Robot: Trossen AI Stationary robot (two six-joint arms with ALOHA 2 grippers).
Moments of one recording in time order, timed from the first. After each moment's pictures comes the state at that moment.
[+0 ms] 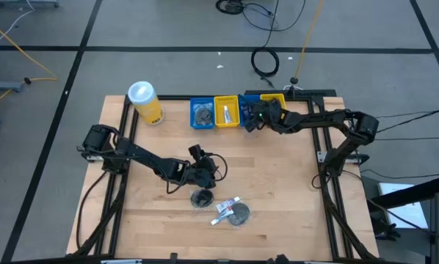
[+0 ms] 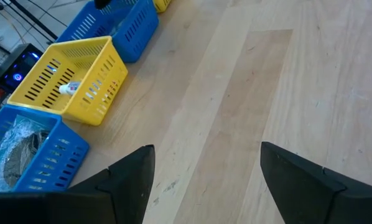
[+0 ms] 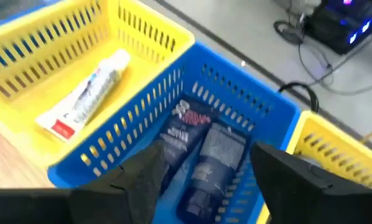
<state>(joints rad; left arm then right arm) -0.23 1.78 0.88 0.10 -0.72 -0.17 -0.48 1.62 0.81 0.12 0.44 0.12</state>
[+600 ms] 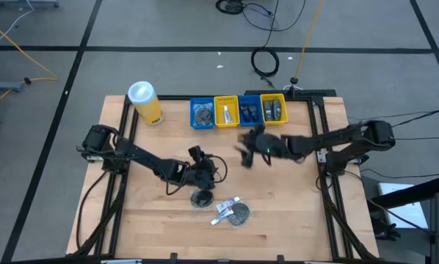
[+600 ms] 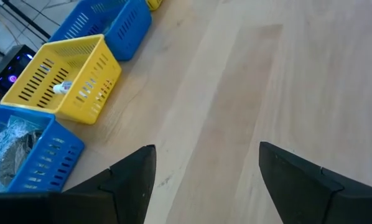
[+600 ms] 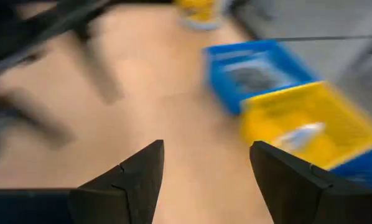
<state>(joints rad) -0.25 1.78 0.88 0.08 -0.71 -0.17 -0.02 1.44 0.73 0.20 0.36 0.03</state>
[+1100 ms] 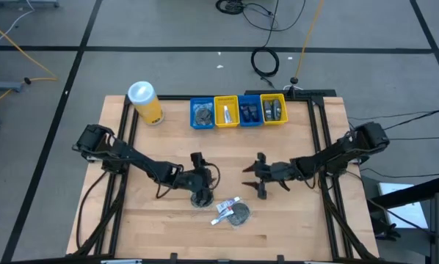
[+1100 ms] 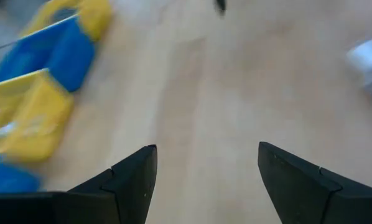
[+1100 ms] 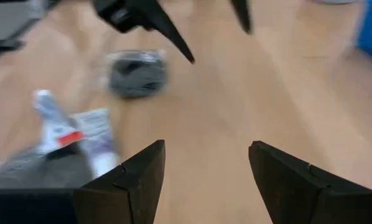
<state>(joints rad) -0.29 1.73 0.79 0.23 -0.55 0.01 0.25 1.55 0.40 0.71 0.22 0.17</state>
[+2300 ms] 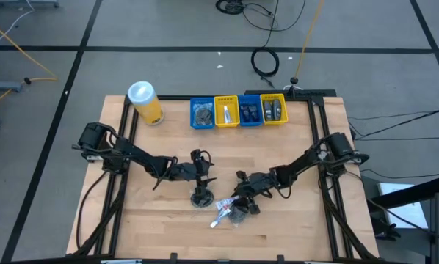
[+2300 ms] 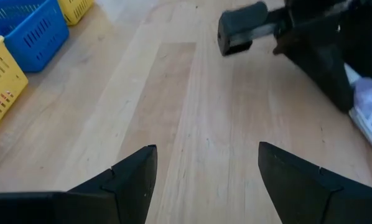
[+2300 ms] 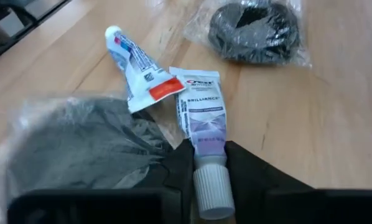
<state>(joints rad) -0.20 1.73 0.63 0.53 -0.34 -0.08 0.26 1.92 0.64 0.76 -0.13 0.07</state>
